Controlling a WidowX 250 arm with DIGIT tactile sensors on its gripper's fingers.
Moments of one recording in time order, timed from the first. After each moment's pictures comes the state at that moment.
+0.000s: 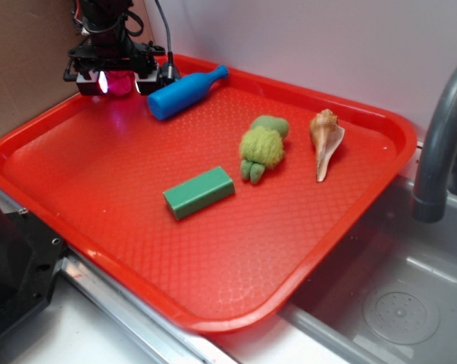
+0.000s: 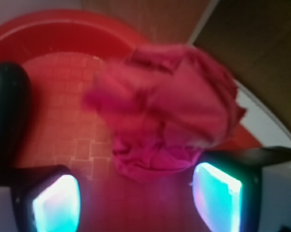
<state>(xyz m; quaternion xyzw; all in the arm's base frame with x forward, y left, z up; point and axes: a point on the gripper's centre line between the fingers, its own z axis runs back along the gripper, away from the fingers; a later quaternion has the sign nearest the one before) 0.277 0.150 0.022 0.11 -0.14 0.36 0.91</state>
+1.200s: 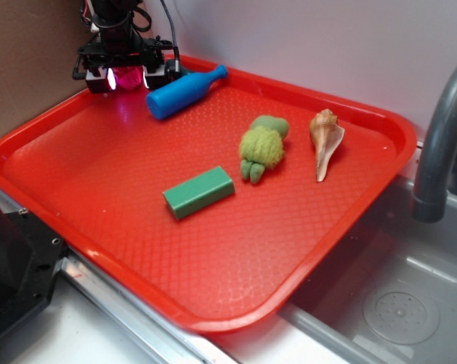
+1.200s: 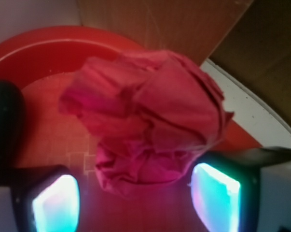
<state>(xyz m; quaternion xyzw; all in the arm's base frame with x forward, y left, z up) 0.276 0.174 0.023 0.12 -0.13 0.42 0.89</state>
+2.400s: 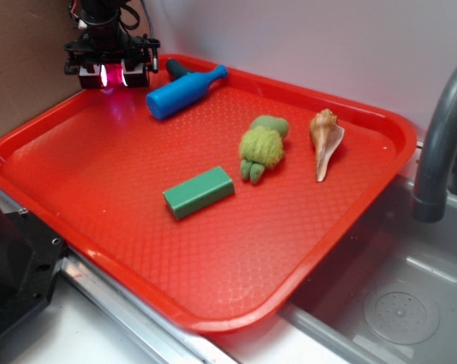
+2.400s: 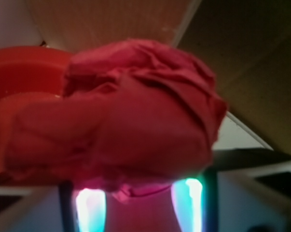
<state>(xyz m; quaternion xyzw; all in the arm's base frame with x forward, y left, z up) 0.274 0.178 0.024 0.13 -0.12 0.42 0.89</state>
